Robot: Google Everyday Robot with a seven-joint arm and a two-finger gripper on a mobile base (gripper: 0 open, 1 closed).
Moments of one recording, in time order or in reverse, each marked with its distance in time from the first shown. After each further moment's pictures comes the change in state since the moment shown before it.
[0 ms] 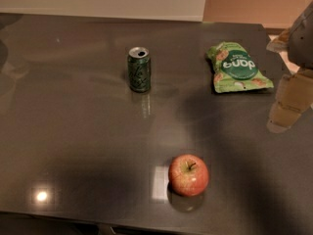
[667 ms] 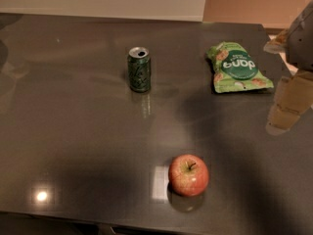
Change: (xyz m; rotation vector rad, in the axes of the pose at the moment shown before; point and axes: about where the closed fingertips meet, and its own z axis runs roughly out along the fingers) arm -0.005 0.005 0.001 -0.007 -0.008 -0.023
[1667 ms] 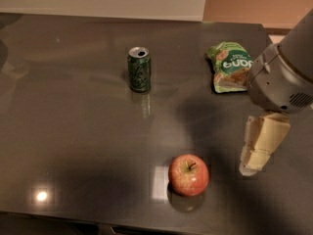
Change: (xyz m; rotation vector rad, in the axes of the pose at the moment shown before) arm -0.048 0.071 0.042 -0.186 -0.186 -0.199
